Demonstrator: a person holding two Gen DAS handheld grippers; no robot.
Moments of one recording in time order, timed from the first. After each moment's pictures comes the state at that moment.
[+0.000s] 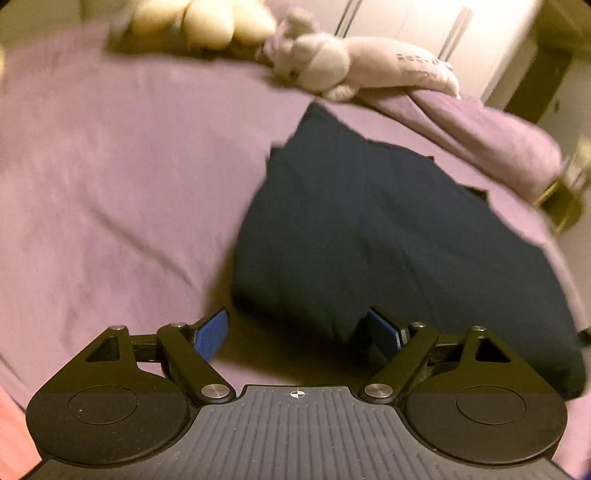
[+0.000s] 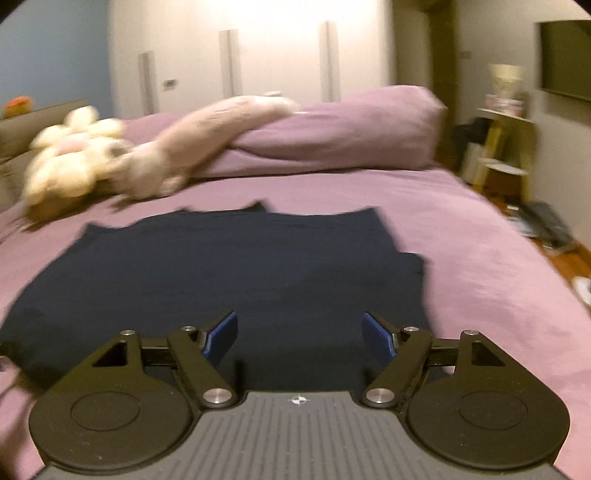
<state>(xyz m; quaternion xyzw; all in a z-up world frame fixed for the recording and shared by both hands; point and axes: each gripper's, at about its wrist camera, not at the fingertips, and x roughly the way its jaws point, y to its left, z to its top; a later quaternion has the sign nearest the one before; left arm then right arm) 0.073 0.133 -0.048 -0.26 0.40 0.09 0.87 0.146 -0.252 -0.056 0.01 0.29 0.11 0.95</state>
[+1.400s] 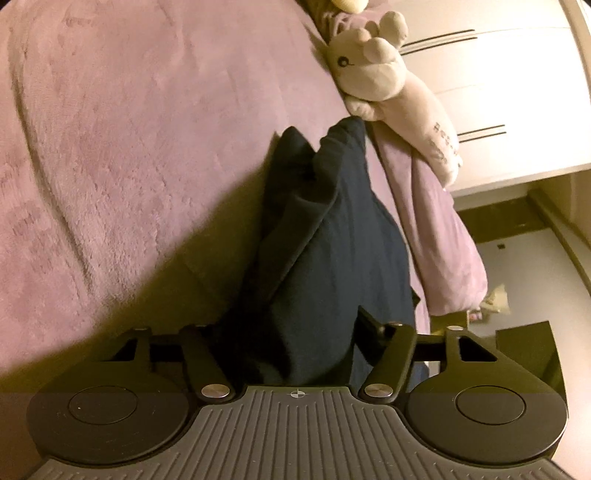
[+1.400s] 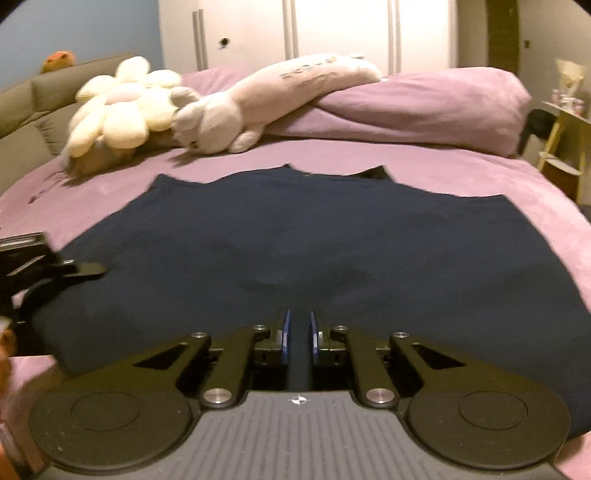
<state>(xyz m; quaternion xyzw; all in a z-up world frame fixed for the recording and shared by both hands) 0.135 0.207 -0.108 -0.56 0.34 0.02 0.75 0.177 -0.126 -0.075 -0.02 0.34 0.15 0.93</state>
